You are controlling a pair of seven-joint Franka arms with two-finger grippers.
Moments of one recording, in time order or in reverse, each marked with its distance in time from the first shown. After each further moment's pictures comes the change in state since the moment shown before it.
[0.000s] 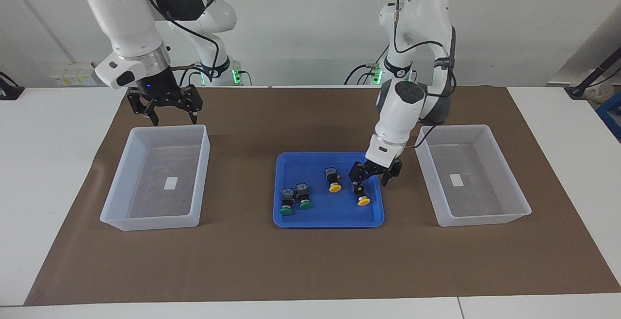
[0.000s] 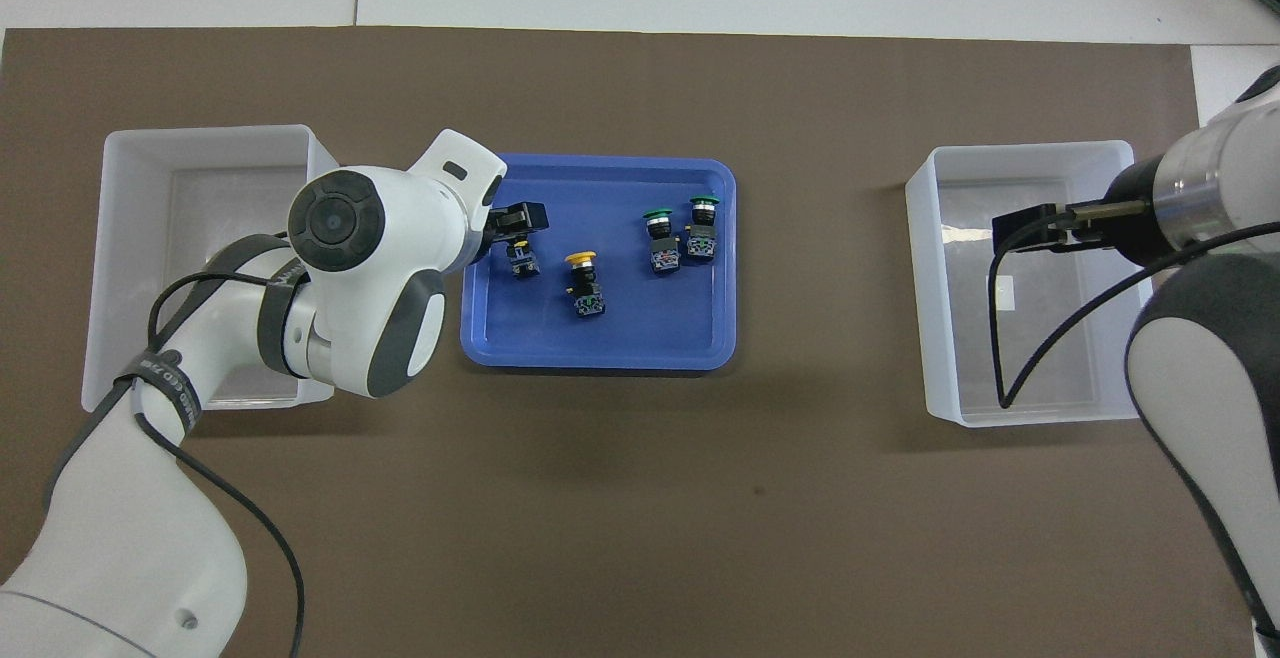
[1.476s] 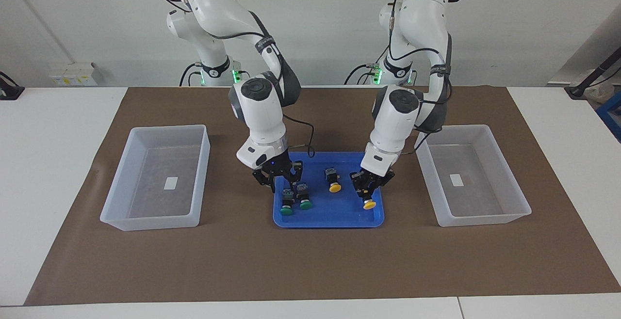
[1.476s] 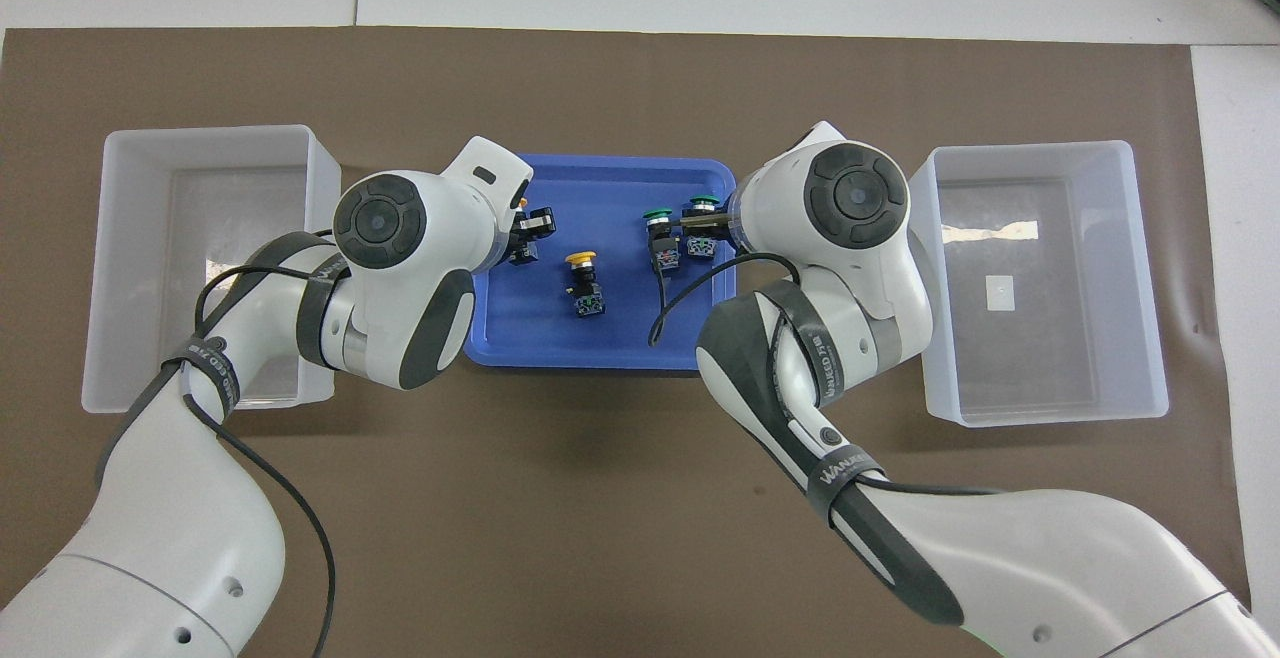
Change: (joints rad) left arm 0.021 0.041 0.026 0.155 0.000 -0.150 -0.012; right arm 0.312 0.447 0.004 -0.018 0.000 0.627 0.332
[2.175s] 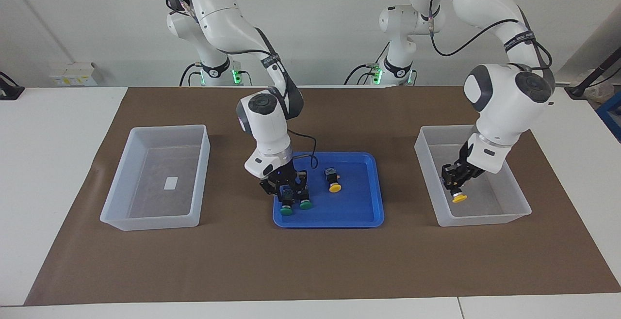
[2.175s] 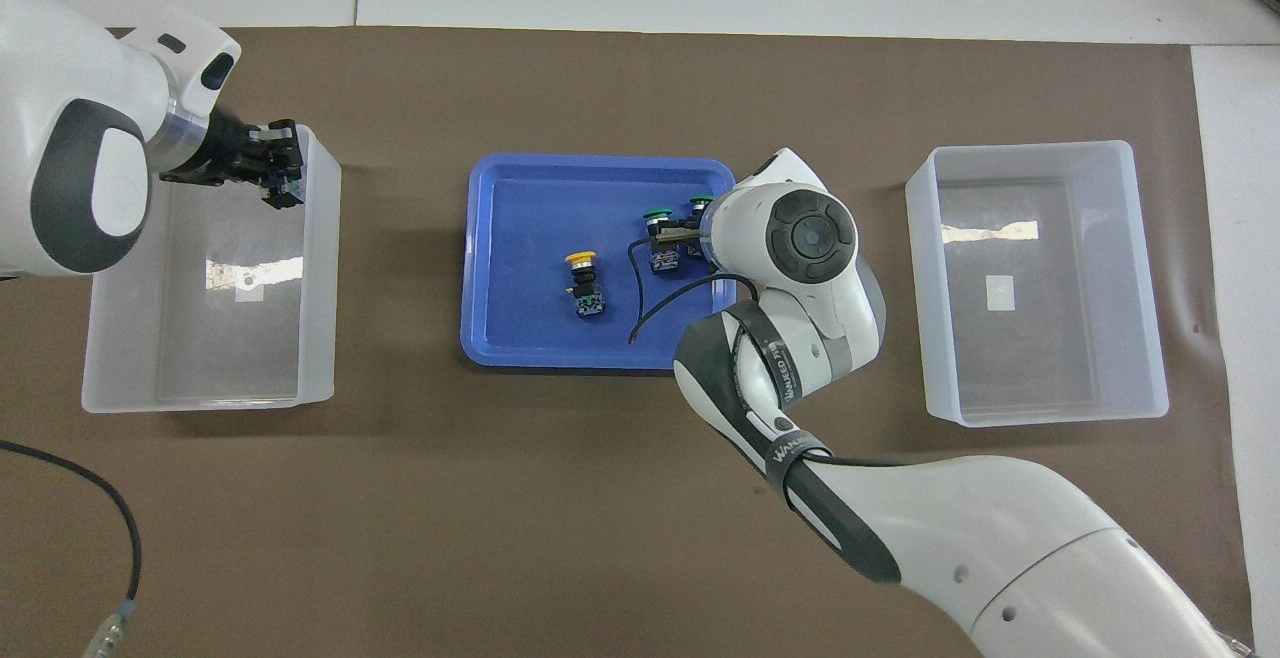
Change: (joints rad) left arm 0.336 -0.060 0.003 0.164 -0.002 -0.365 0.414; right arm 0.015 0.058 0.000 -0.037 0.000 0.123 0.002
